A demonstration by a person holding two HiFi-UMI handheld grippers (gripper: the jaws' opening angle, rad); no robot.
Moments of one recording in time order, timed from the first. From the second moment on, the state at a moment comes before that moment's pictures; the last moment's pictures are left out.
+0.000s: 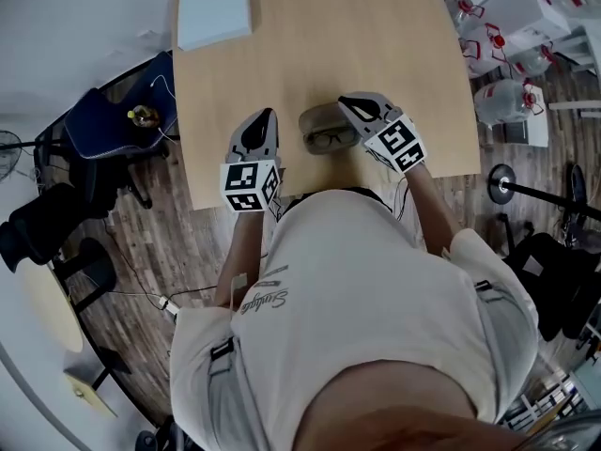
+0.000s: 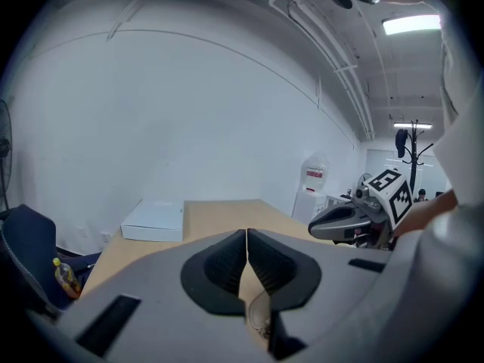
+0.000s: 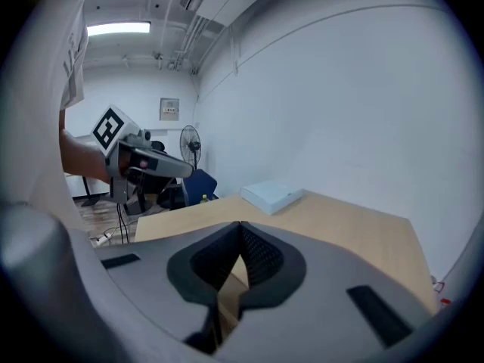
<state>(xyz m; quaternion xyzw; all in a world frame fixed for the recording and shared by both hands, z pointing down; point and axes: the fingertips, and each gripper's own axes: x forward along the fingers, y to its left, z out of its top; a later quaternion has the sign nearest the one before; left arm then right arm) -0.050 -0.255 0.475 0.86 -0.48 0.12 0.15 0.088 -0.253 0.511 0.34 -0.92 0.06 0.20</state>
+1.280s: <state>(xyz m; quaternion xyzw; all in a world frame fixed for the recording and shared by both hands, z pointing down) -0.039 -0.285 0.368 0.88 -0.47 0.03 0.08 0.129 -0.262 0.352 0.44 -0.90 0.01 0.02</state>
